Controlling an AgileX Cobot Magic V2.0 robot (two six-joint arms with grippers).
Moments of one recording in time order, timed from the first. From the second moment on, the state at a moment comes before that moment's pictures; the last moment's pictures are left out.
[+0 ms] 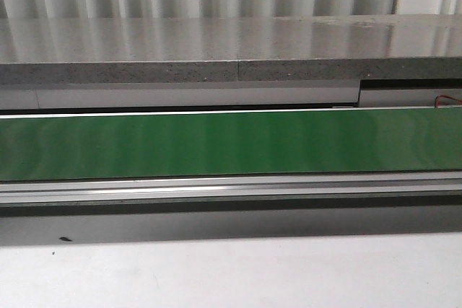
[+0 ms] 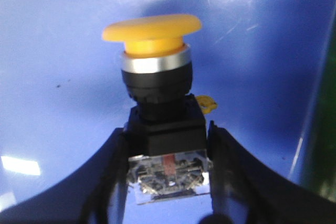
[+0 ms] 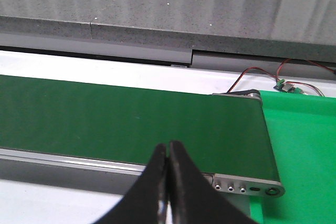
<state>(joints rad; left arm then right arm) 0.36 2.04 -1.50 0.13 1.14 0.29 0.11 0.17 -0.34 0.08 0.46 -0.04</state>
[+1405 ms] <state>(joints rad) 0.17 1.45 -1.22 -0.04 0.82 0.15 0.11 0.17 -0.34 0.08 0.46 -0.04</state>
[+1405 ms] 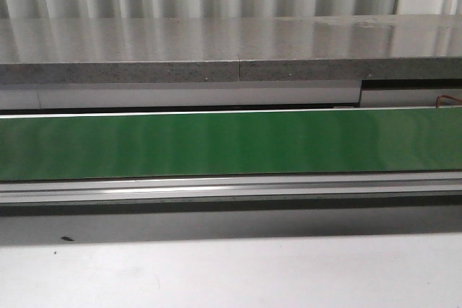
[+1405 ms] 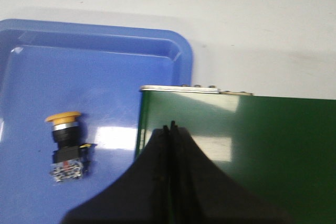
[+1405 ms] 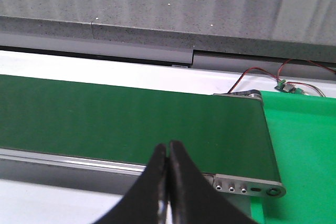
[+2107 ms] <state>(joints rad) -0.06 0.89 -0.75 -0.15 0.50 0.14 0.11 0.17 -0.34 0.08 0.46 -0.04</state>
